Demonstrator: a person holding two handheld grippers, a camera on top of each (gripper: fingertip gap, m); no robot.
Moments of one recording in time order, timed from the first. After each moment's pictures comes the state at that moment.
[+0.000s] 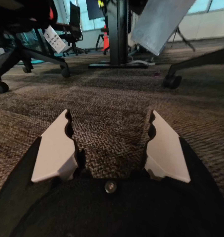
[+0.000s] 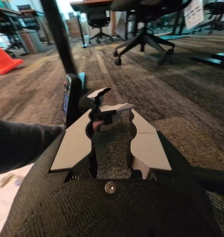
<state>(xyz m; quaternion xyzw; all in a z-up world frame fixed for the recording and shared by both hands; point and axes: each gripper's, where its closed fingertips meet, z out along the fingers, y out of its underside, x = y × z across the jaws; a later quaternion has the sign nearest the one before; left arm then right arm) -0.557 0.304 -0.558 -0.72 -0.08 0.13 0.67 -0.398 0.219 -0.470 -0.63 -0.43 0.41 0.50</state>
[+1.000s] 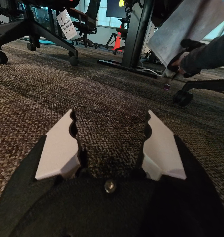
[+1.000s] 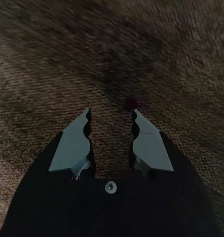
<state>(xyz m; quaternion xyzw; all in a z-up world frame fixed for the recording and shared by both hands) -0.600 0.312 -0.568 -0.70 -0.19 0.08 0.68 -0.477 0.849 -0.607 -0.95 -0.20 0.09 0.24</state>
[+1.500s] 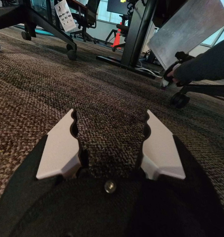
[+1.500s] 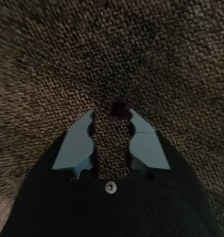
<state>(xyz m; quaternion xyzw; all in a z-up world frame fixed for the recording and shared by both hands) -0.604 0.313 -0.572 -0.70 -0.21 0.05 0.68 -0.469 0.865 -0.646 -0.96 -0.17 0.06 0.23</state>
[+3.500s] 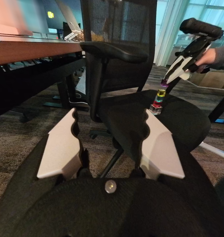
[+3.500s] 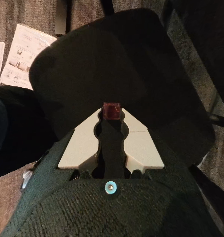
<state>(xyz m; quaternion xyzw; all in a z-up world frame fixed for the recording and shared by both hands) -0.295 0.184 -0.033 -0.73 -0.02 -0.04 0.68 -0.077 0.452 -0.067 -0.68 -0.68 0.19 0.18</state>
